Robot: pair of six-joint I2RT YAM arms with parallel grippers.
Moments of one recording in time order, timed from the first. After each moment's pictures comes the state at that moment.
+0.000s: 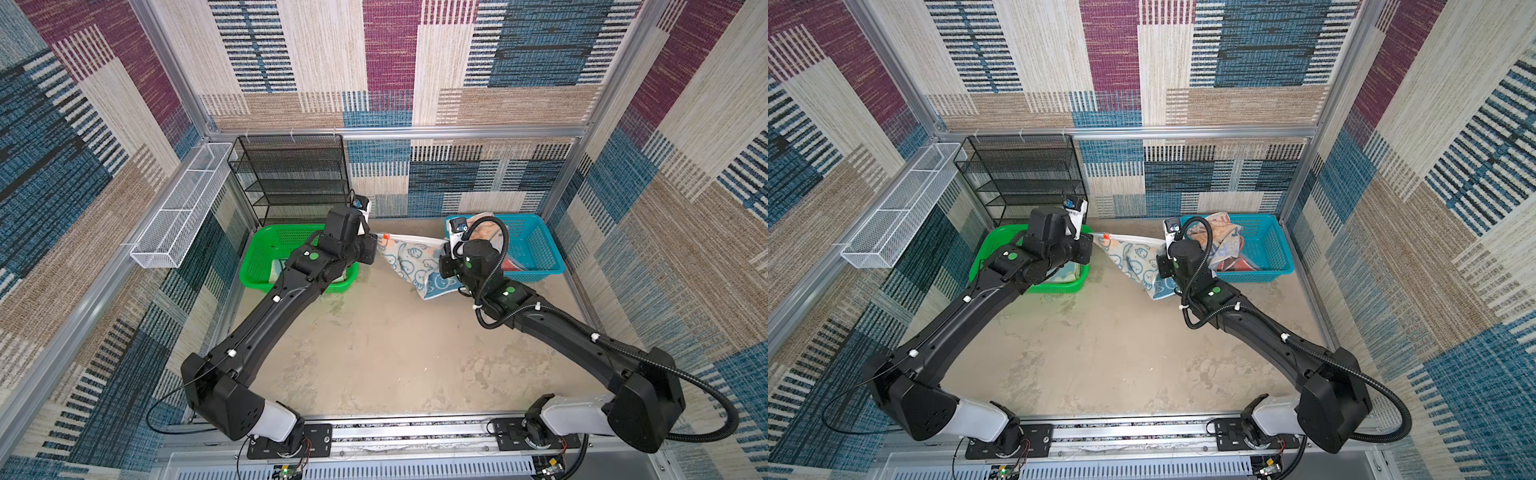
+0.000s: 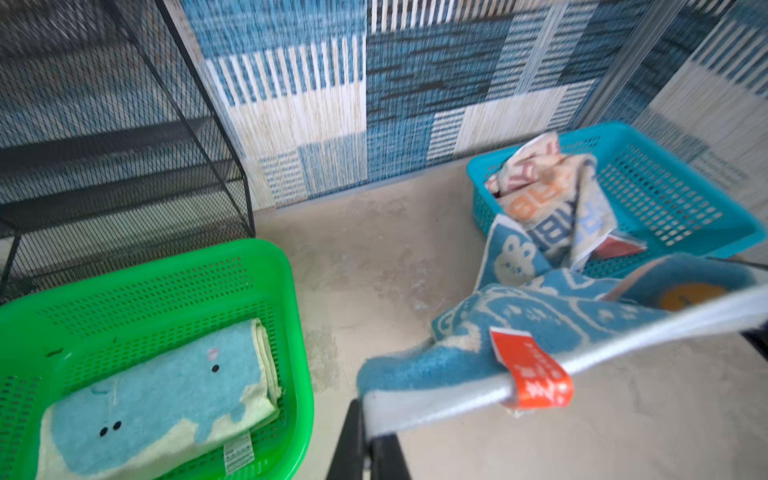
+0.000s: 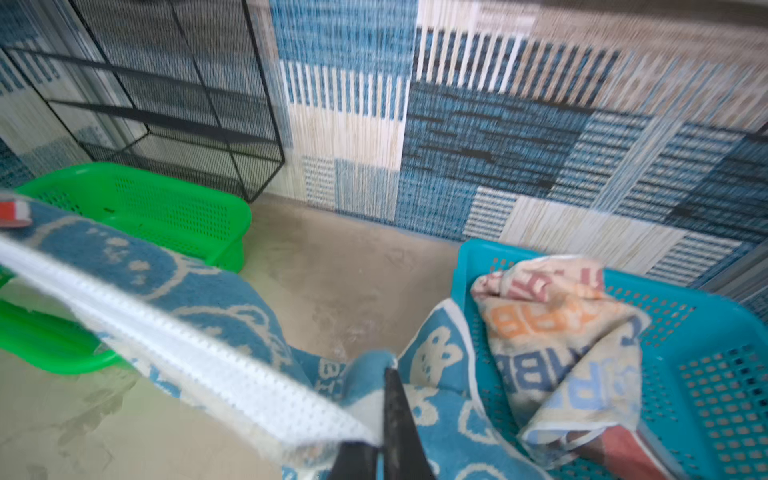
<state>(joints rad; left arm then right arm) -0.52 1.46 1.55 -0.63 -0.15 -0.10 0.62 1.33 1.10 -0.04 0.38 0.04</state>
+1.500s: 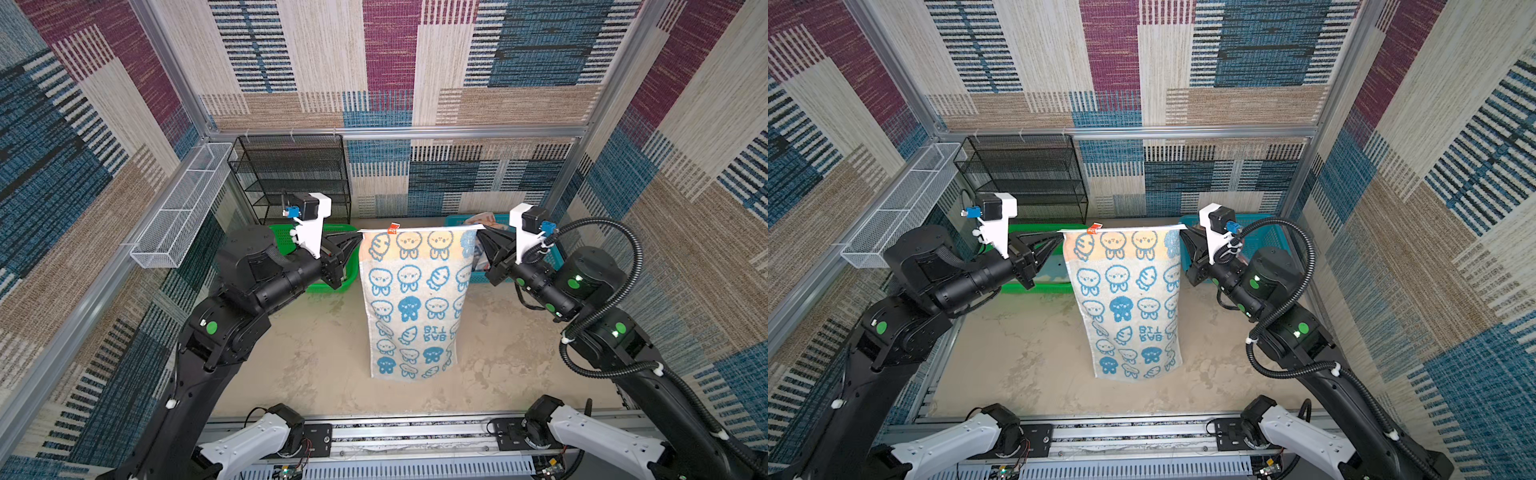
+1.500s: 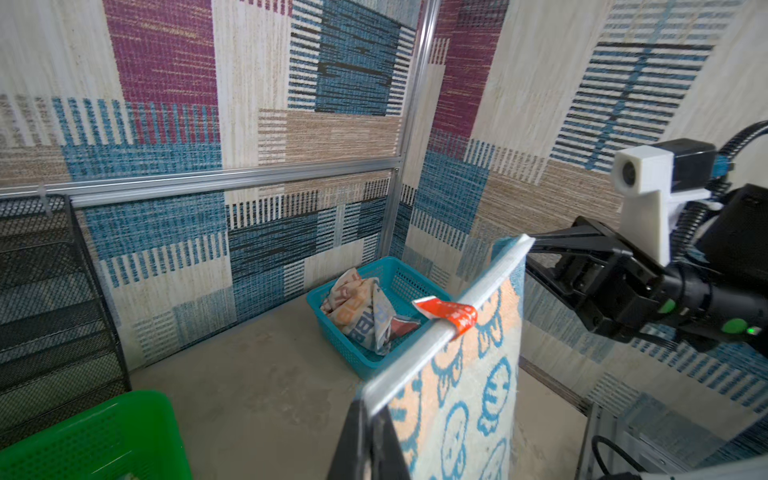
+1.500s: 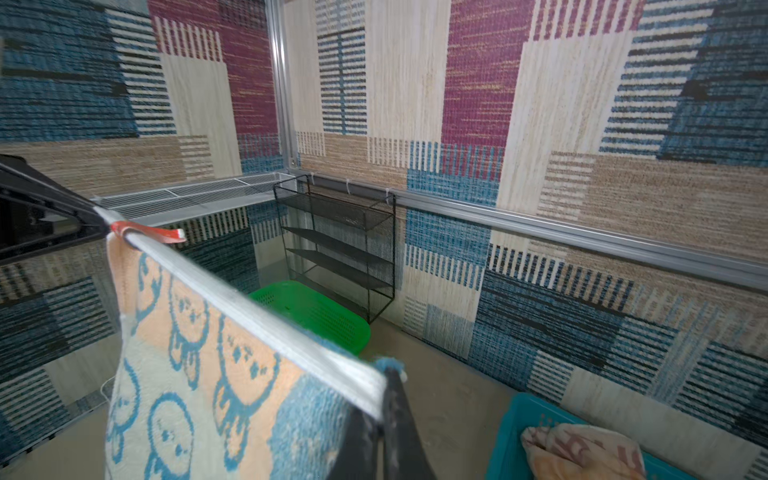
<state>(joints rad) -0.53 1.06 1.56 -0.63 0.20 -0.12 0.62 0.94 1.23 -0.23 0.06 -0.03</state>
